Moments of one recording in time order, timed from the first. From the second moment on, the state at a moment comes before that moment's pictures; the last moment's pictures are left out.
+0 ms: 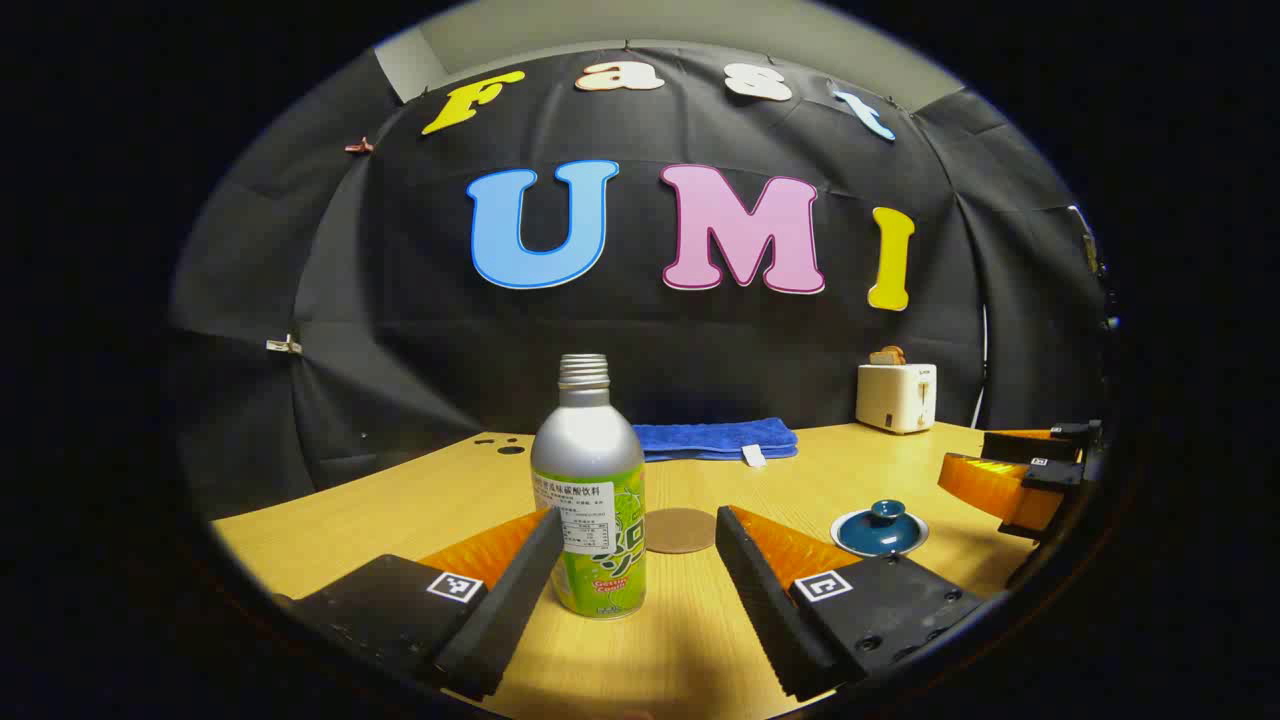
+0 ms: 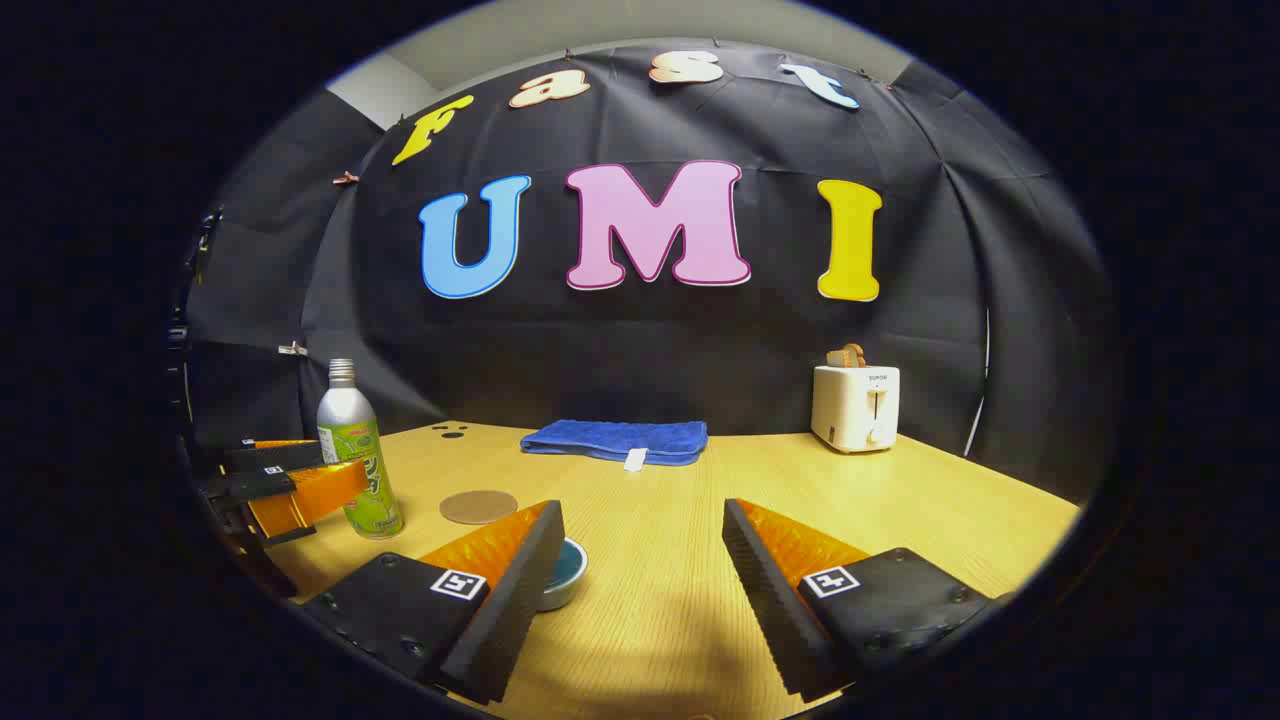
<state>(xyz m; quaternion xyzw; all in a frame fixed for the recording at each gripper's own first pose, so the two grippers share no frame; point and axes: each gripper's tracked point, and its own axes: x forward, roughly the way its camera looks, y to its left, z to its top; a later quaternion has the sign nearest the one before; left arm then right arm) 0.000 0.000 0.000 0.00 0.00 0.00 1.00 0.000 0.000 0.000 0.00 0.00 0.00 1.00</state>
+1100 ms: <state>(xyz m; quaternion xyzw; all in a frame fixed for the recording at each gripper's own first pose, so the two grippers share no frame) -0.011 0.031 -0.001 0.00 0.00 -0.02 1.00 0.001 0.000 0.000 0.00 0.00 0.01 1.00</state>
